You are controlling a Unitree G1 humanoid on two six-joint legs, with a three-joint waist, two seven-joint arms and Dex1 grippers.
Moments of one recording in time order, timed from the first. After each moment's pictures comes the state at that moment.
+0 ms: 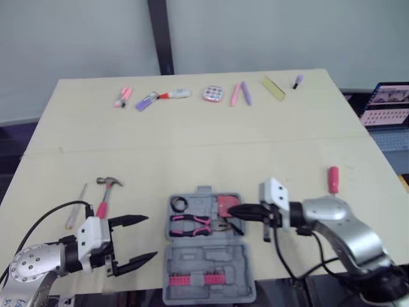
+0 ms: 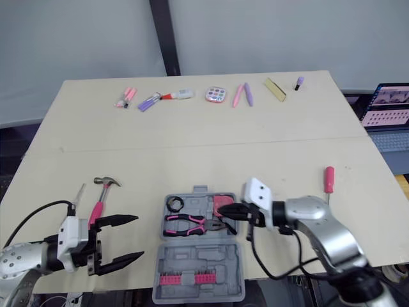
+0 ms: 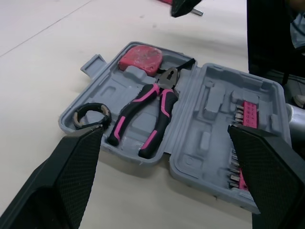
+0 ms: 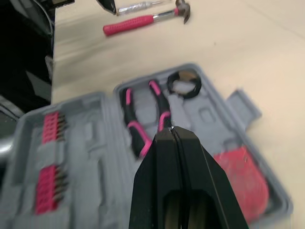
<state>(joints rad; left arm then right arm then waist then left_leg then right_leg) 0.39 0.71 0.27 -0.38 -0.48 0.04 -1.08 -0.10 -0.76 0.08 -0.47 0.43 0.55 1.06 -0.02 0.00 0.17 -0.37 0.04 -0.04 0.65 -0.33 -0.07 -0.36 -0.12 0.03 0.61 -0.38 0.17</state>
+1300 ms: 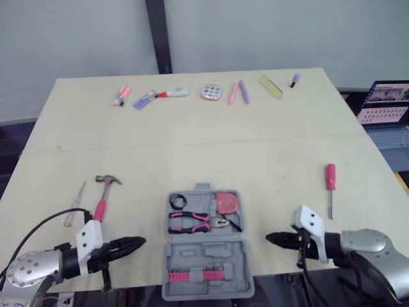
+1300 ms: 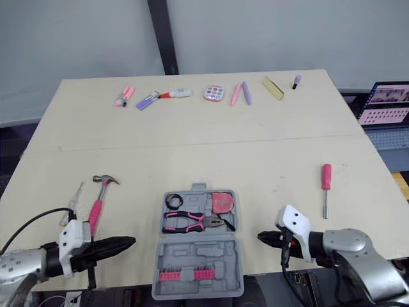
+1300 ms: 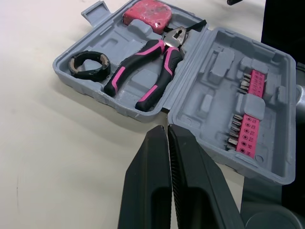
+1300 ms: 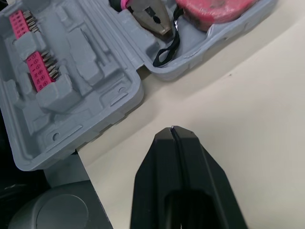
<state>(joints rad) 0.40 0.74 0.26 -0.34 -0.42 0.11 -1.04 0.16 -0.85 0.01 -0.40 0.37 0.51 0.99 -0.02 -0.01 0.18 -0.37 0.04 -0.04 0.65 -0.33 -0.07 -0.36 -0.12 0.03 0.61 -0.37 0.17</state>
